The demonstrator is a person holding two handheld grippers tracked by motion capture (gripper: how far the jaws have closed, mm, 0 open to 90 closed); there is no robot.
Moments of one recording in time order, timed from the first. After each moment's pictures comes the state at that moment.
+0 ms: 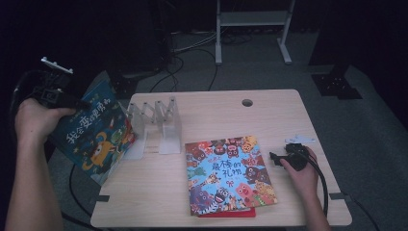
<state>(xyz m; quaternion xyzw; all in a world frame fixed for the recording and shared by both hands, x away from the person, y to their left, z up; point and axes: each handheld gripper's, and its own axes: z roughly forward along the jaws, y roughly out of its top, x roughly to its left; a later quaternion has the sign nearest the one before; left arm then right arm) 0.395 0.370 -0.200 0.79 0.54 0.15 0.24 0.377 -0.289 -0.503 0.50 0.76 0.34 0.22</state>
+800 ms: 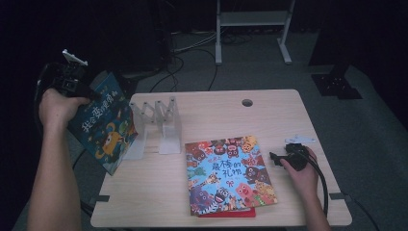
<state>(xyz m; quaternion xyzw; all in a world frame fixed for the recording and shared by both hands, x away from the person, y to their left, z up) 0.441 0.357 -0.212 0.78 0.57 0.15 0.23 0.377 -0.289 -0.503 0.50 0.76 0.34 0.22</state>
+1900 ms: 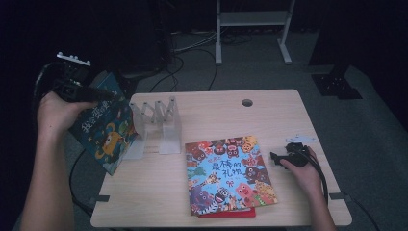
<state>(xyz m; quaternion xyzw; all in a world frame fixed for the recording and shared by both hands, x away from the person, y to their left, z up) 0.393 0.320 -0.193 0.81 0.46 0.18 0.32 0.379 -0.291 -0.503 0.52 0.76 0.34 0.22</state>
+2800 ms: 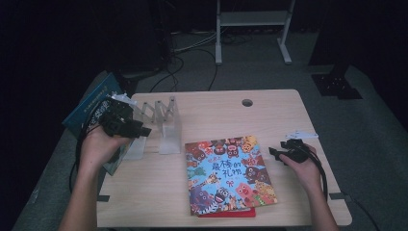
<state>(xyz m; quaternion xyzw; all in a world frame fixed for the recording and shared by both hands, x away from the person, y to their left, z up) 0.363 0.243 -0.276 0.87 0.39 0.12 0.29 0.377 -0.283 -0.478 0.49 0.76 0.38 0.19</state>
